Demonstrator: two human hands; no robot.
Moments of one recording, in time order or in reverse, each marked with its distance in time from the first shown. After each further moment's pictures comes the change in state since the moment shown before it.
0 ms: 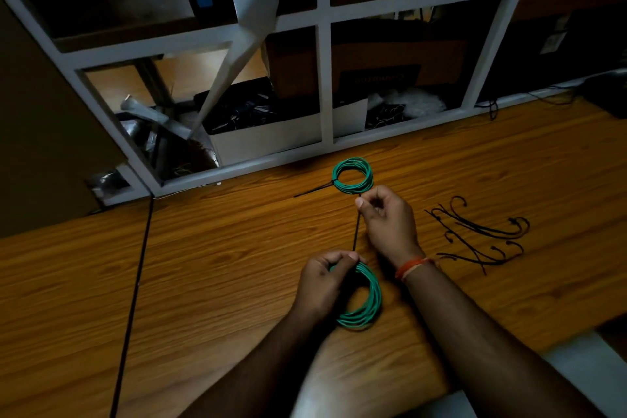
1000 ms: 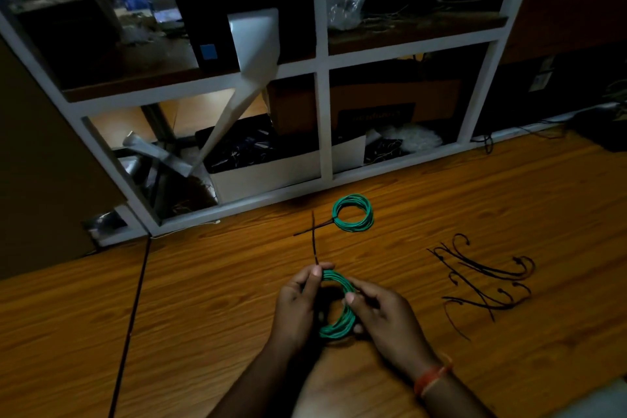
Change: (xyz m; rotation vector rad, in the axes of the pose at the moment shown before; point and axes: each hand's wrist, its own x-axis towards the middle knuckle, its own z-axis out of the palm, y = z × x) left_hand 0.014 0.035 -0.031 -0.031 0.112 0.051; right_hand -0.067 0.019 -0.001 0.324 -0.347 0.194
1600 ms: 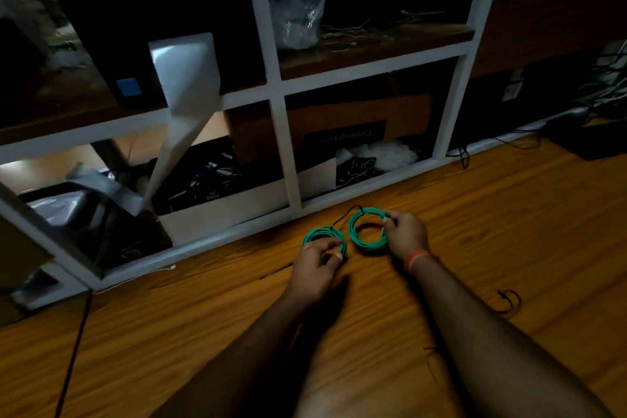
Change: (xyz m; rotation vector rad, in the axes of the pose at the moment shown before) left_hand 0.159 0.016 0.070 0.664 -0.219 0.062; right_hand 0.215 -0.011 -0.138 -0.562 0.471 0.192
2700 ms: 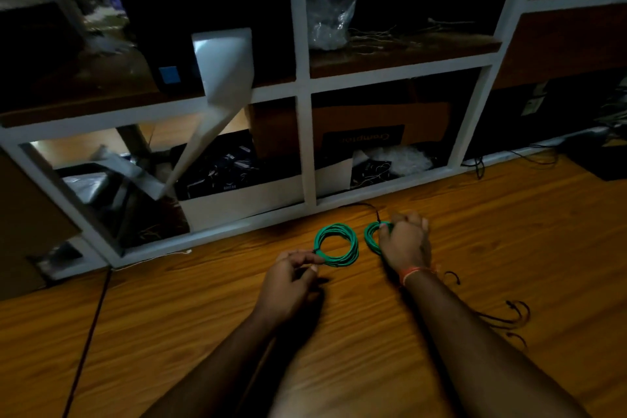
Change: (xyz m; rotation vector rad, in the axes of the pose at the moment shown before) left_hand -0.054 -0.018 -0.046 0.061 0.161 0.004; right_hand -0.021 -0.008 0.019 -0.378 0.122 -0.166
